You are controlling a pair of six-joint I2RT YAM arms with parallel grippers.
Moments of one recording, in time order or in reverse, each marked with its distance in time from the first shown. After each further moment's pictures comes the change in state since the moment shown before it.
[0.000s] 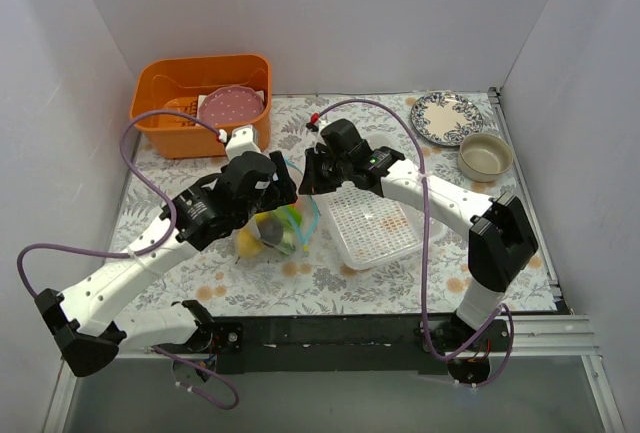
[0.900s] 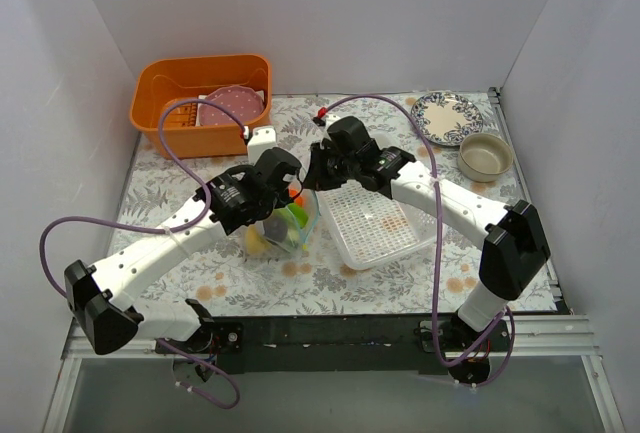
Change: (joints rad) left arm 0.000 0.165 0.034 -0.033 -0.104 0.066; right arm 0.000 -0.071 -0.015 0.002 0.052 0.000
